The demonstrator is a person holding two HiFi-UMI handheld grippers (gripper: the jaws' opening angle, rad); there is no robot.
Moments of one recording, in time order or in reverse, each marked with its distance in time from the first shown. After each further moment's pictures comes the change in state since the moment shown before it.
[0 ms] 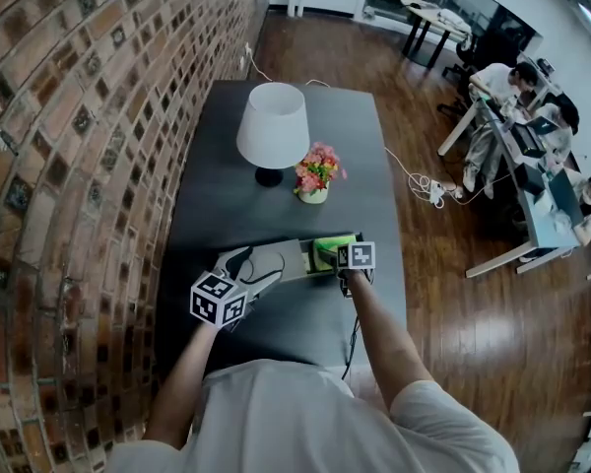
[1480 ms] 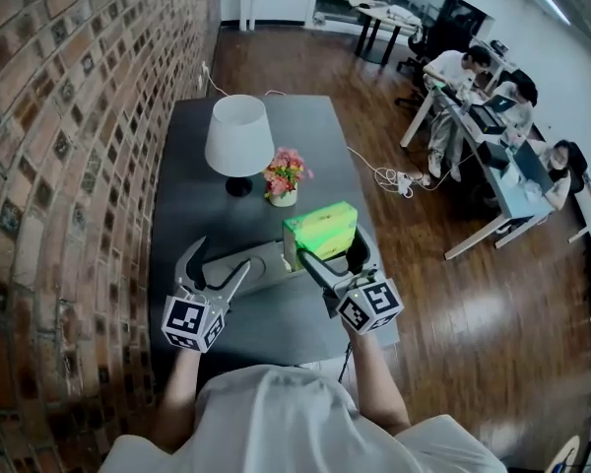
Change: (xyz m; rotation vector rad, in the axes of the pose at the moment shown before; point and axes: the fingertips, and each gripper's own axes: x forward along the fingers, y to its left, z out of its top) left arm -0.080 -0.024 0.110 0.270 -0.344 0.149; right arm -0.336 0.164 0.102 -0.207 -1.053 0.238
